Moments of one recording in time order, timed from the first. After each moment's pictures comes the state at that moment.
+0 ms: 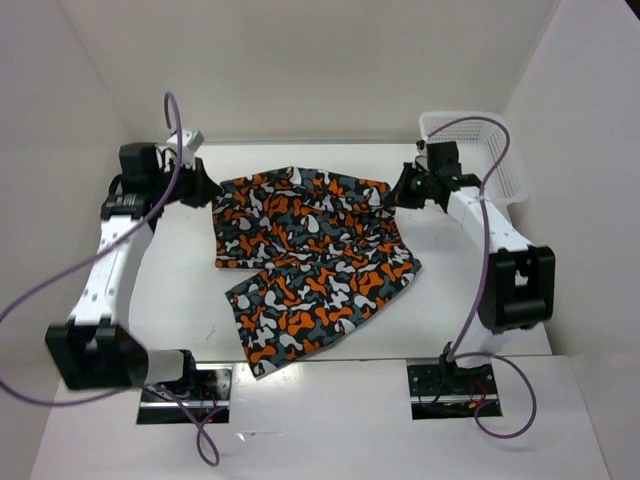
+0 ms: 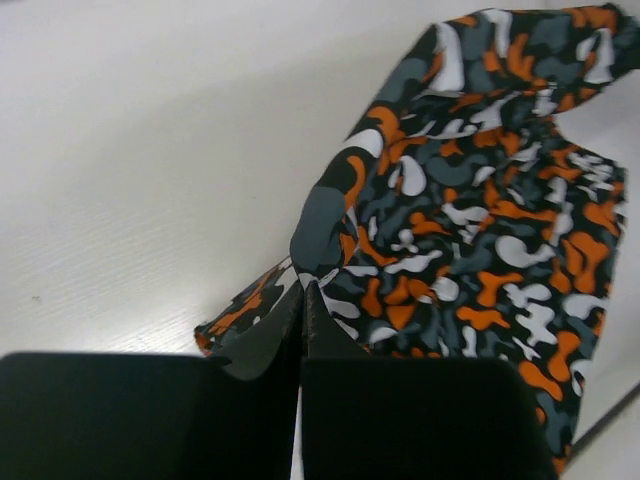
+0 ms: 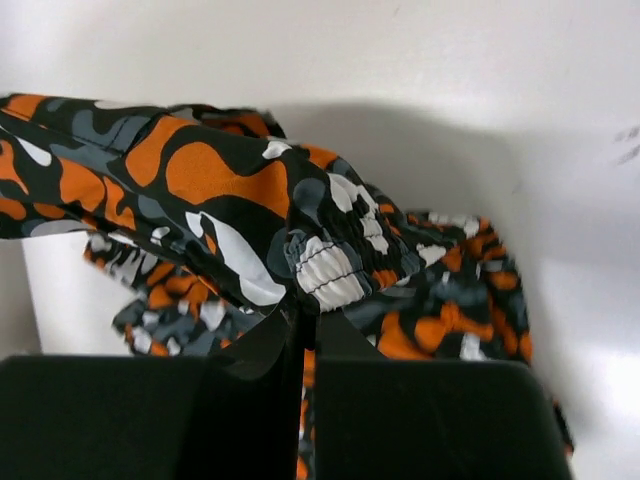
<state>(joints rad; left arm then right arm) 0.08 1.40 1.31 -0.50 0.58 0.07 0.12 1.68 1.33 -0.46 -0.35 0.43</state>
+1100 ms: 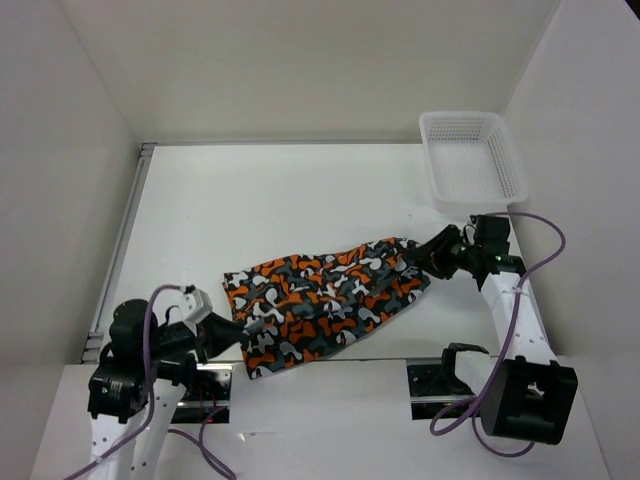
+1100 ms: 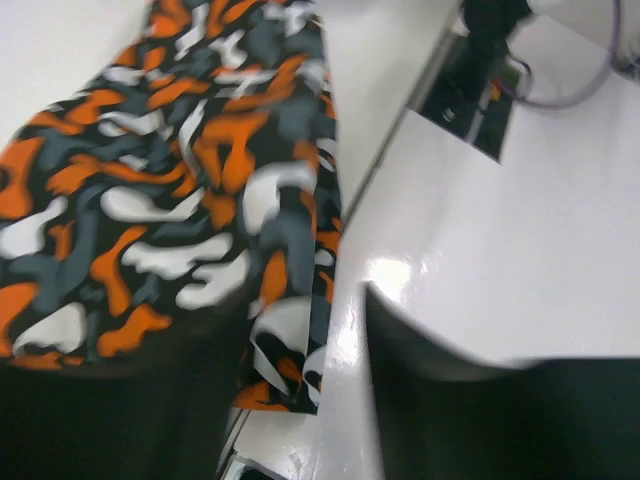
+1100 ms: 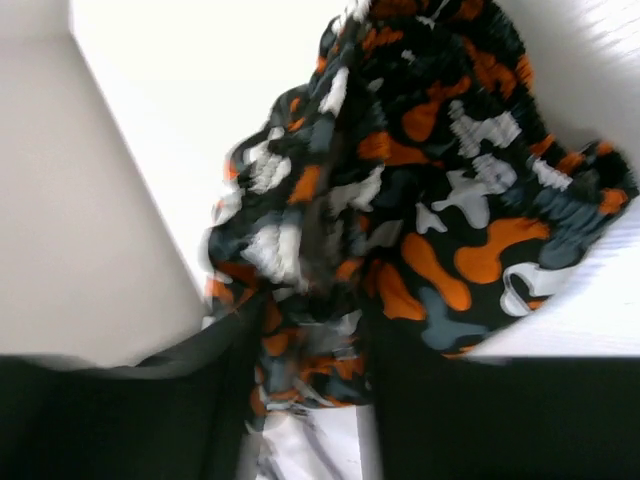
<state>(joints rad) -0.10 0.10 0.58 -0.89 0.96 0.07 -0.17 1.01 0.69 -0.55 -0.58 0.78</state>
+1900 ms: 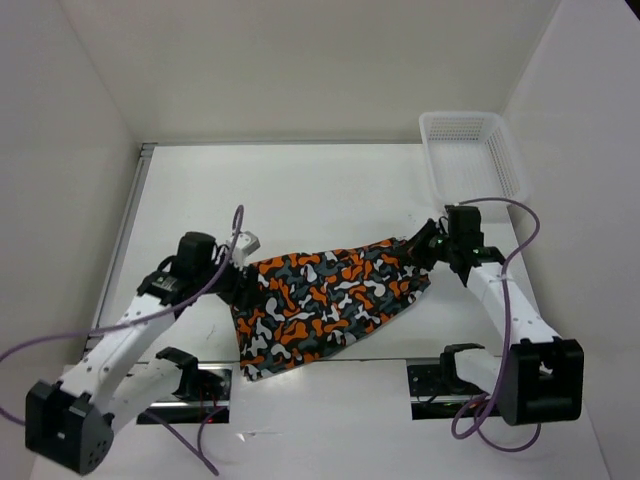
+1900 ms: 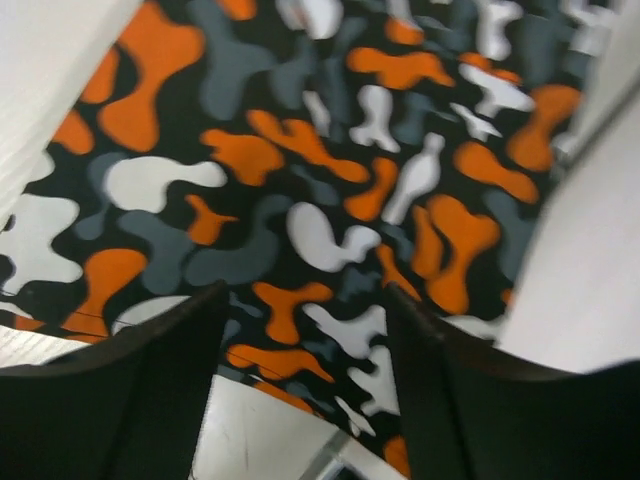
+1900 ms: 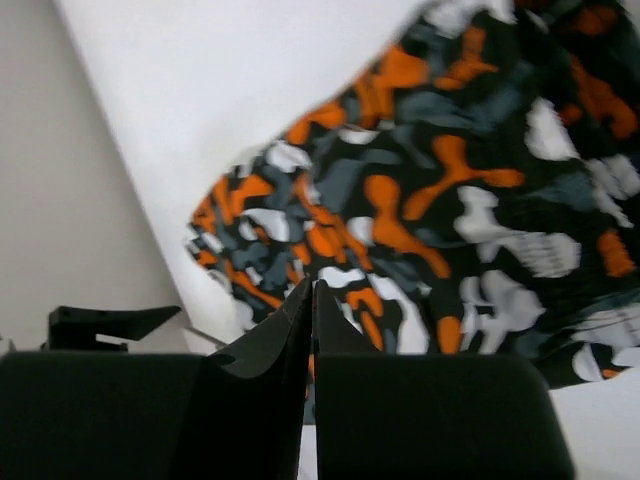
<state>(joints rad) -0.33 0.83 0.62 -0.59 0.53 0.07 0.04 1.08 0.72 -0.38 -0.49 0.83</state>
